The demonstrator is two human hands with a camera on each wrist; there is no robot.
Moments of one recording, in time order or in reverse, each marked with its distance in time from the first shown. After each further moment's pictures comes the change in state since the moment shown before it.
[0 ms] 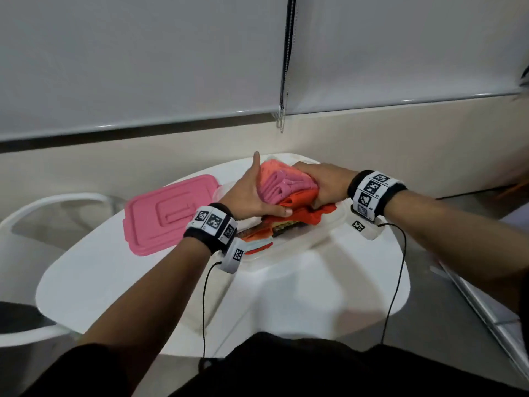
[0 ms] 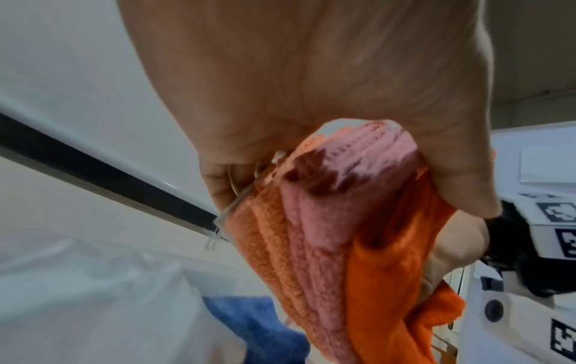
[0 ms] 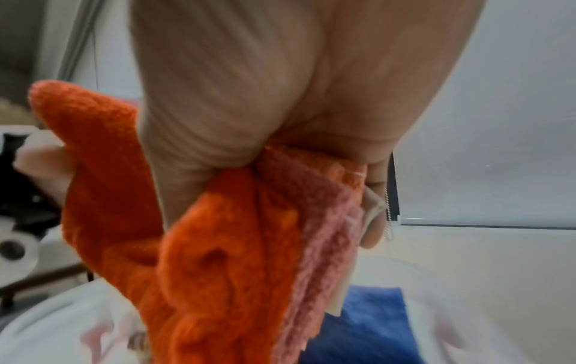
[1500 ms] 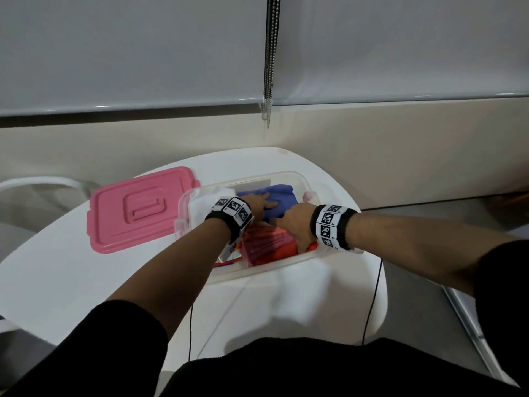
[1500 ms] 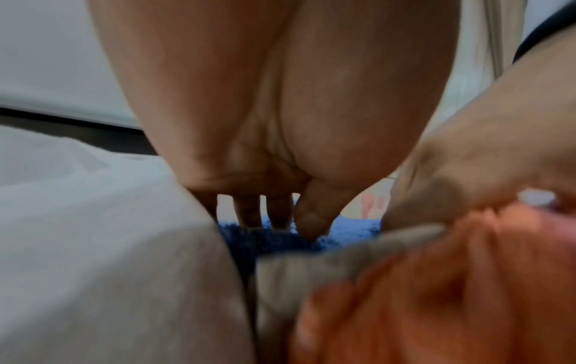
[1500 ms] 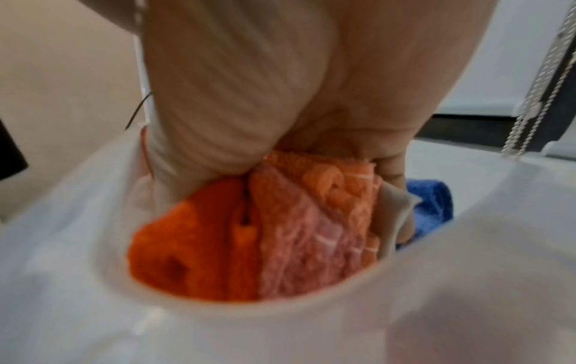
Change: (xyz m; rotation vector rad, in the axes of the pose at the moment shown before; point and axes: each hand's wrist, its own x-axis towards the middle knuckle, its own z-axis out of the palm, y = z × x) left_hand 0.139 -0.051 0.081 1.017 -0.530 -0.157; right_hand 0.034 0.074 0.069 -0.566 -0.452 -0.153
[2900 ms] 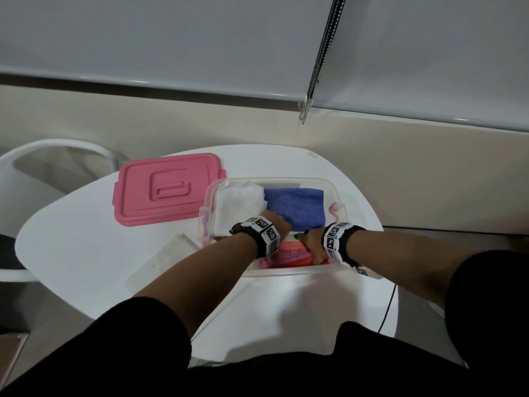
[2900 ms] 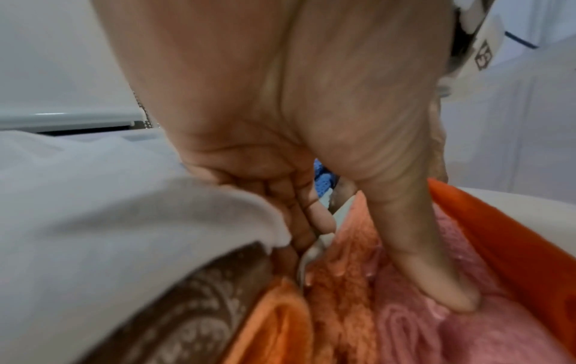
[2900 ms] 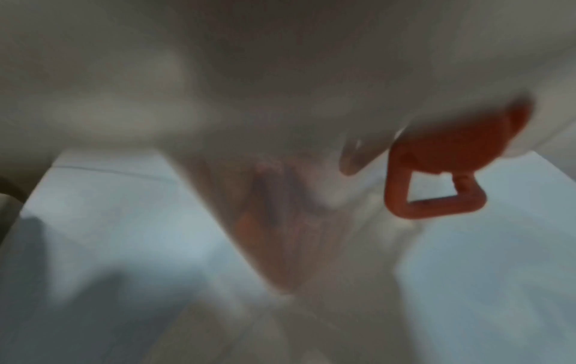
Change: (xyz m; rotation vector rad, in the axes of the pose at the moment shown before) left_hand -0.036 0.023 0.045 0.146 0.183 -0.031; right_hand 0.073 0.021 0.078 0.069 -0.291 0.102
